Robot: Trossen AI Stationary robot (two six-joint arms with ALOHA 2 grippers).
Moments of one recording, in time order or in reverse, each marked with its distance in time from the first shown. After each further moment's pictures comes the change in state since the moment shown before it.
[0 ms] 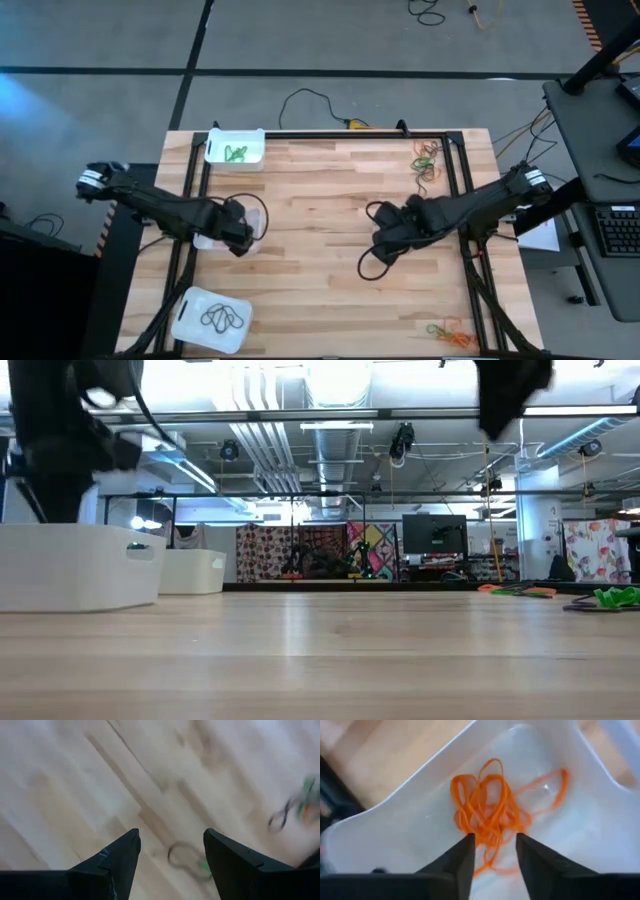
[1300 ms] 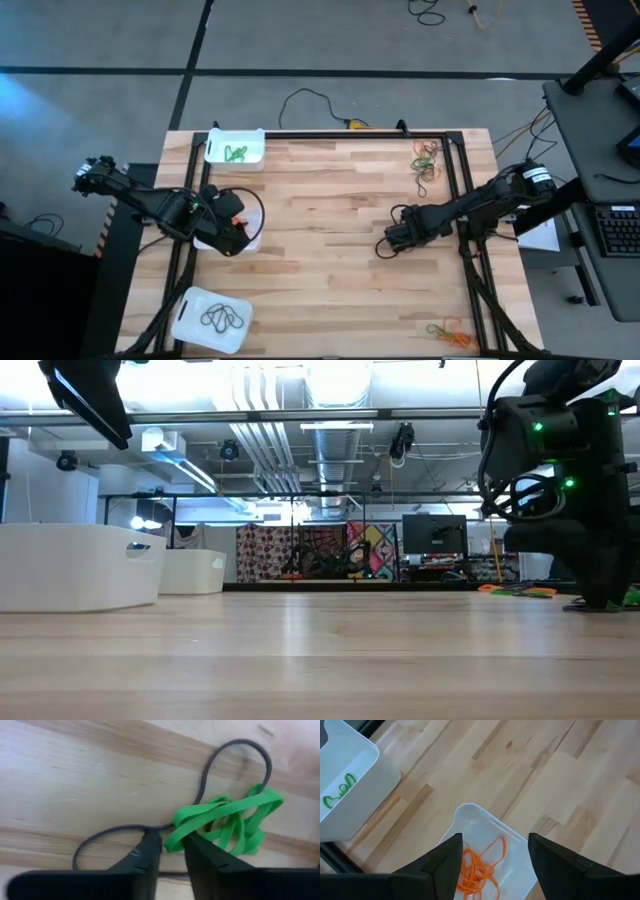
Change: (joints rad) left arm -0.149 -0.091 0.301 -0.096 -0.313 0.190; right arm -0.155 -0.043 -0.756 0.436 -0.232 0.521
